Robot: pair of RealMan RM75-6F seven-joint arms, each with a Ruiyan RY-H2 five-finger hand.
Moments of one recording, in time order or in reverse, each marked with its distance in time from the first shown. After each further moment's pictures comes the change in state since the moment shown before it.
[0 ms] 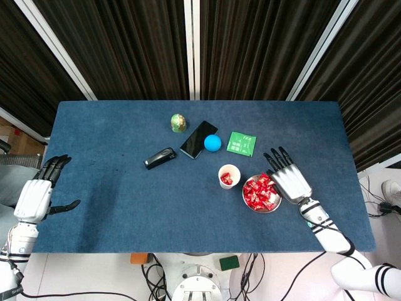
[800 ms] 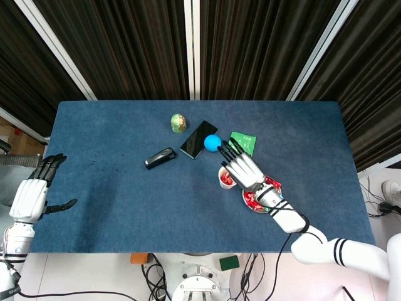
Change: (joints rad) left arm 0.006 0.006 -0.005 0.013 -0.006 0.007 -0.025; right arm 0.224 -0.168 0.106 0.016 0.138 -0.175 -0.181
